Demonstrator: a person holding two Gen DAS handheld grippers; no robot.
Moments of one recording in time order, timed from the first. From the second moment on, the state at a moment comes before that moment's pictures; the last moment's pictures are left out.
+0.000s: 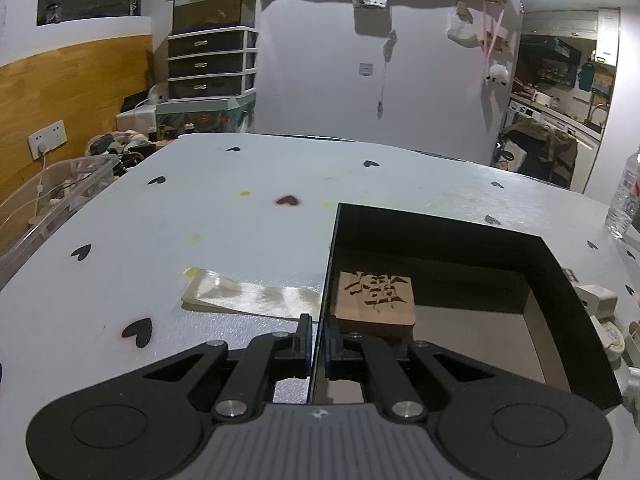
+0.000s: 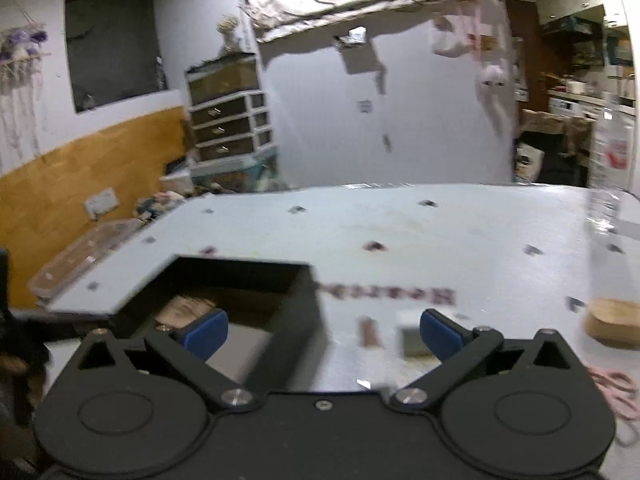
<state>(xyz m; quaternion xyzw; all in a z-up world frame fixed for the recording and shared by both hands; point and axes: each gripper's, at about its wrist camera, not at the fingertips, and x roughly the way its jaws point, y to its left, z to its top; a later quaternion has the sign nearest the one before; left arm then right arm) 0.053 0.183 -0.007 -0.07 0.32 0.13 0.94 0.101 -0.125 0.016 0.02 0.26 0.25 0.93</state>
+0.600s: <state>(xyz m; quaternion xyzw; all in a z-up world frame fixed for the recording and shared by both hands) 0.054 0.180 -0.007 -0.07 0.32 0.14 0.93 0.103 -0.177 -0.041 0.03 0.37 0.21 0.90</state>
